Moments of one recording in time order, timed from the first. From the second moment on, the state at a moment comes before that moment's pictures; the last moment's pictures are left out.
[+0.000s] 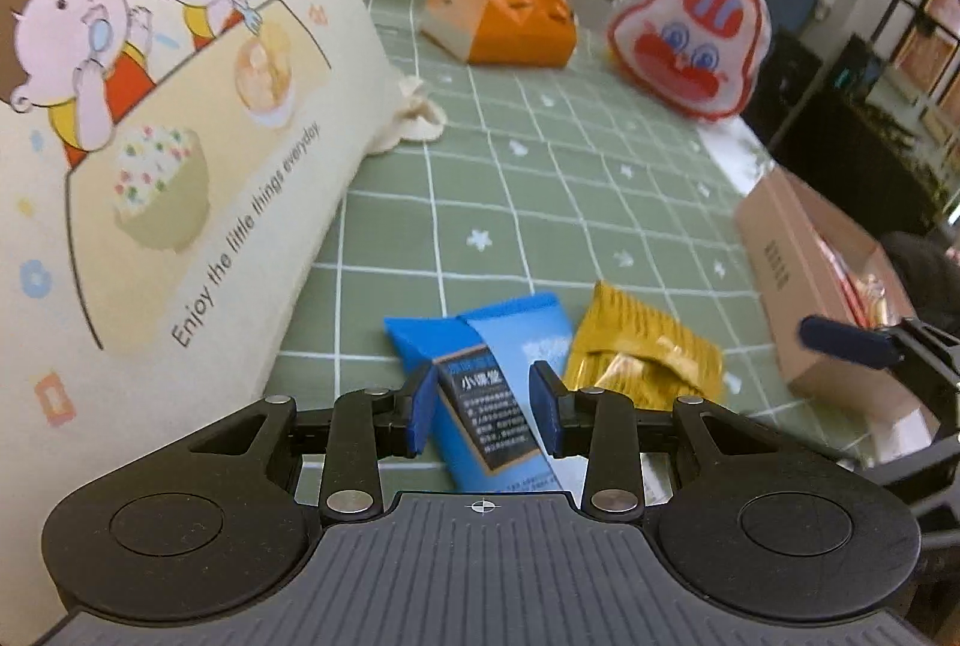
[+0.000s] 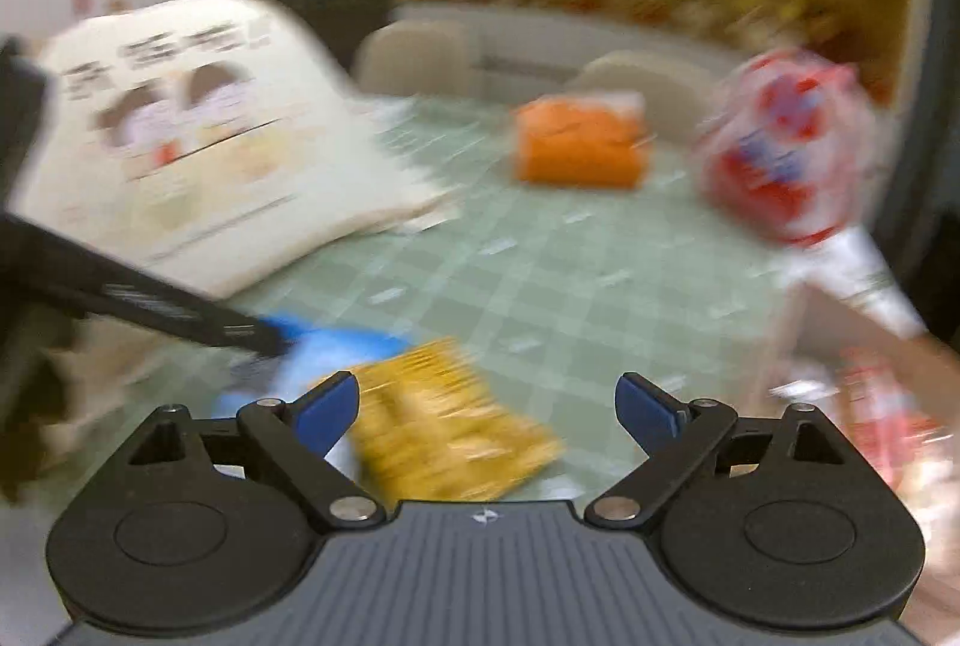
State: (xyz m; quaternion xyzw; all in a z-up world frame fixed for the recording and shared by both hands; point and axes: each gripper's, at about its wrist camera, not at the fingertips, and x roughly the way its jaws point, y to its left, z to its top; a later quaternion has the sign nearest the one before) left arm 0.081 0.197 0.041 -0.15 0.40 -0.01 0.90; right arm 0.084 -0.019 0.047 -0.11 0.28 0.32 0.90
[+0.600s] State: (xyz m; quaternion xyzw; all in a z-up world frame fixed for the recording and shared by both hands) left arm 0.084 0.200 0.035 -0.16 0.40 0.00 0.90; right arm 0.107 -0.114 0.018 -0.03 0.36 0.28 0.89
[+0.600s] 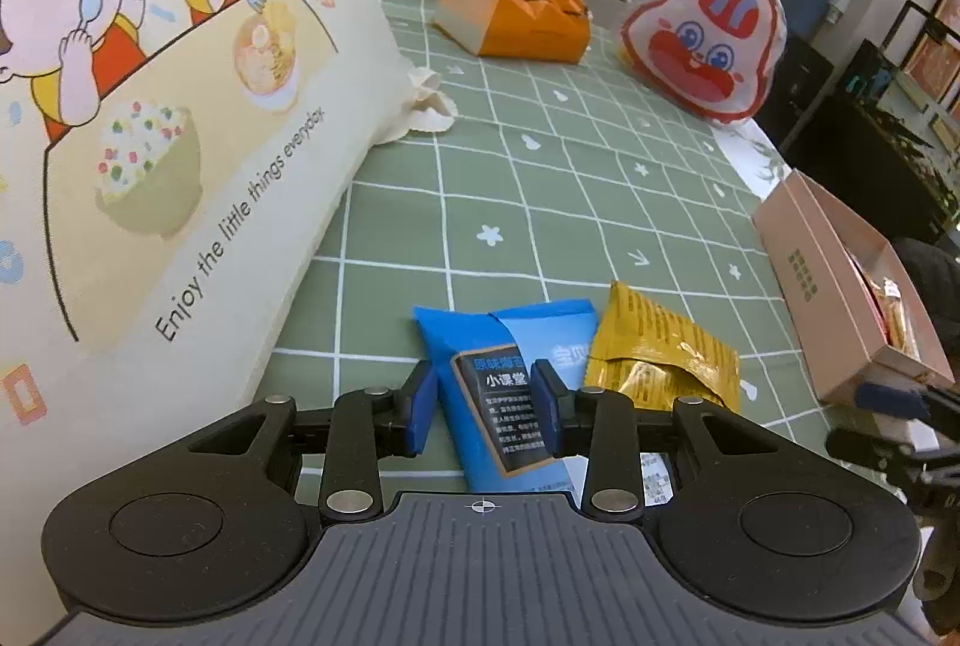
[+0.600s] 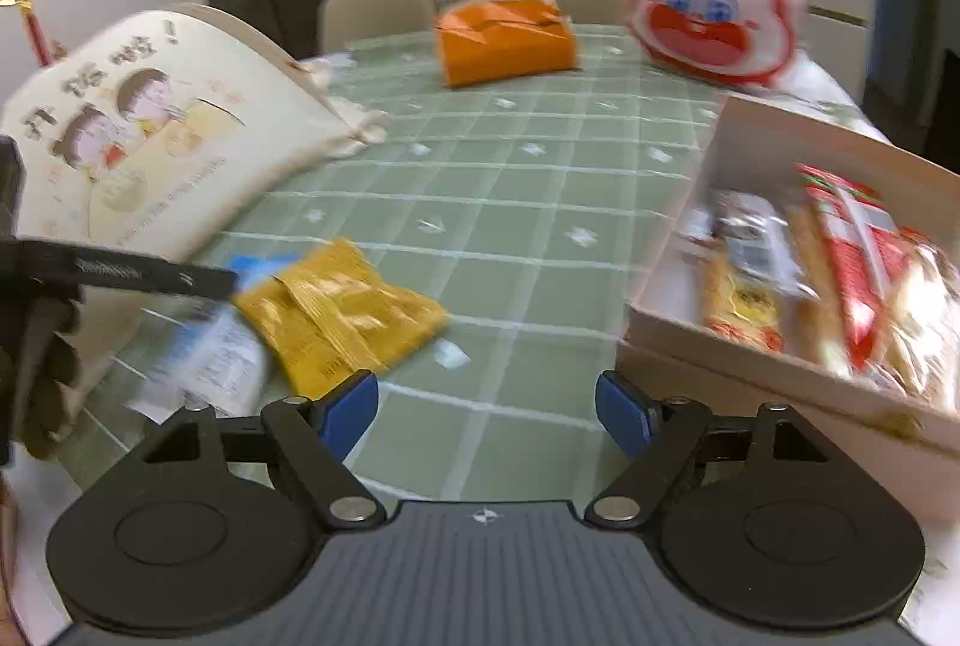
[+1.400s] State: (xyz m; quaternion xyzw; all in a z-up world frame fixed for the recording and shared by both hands) left arm 0.082 0.190 0.036 -0.14 0.40 0.00 0.91; right arm 0.099 0.008 0.025 -0.15 0.32 0.36 0.86
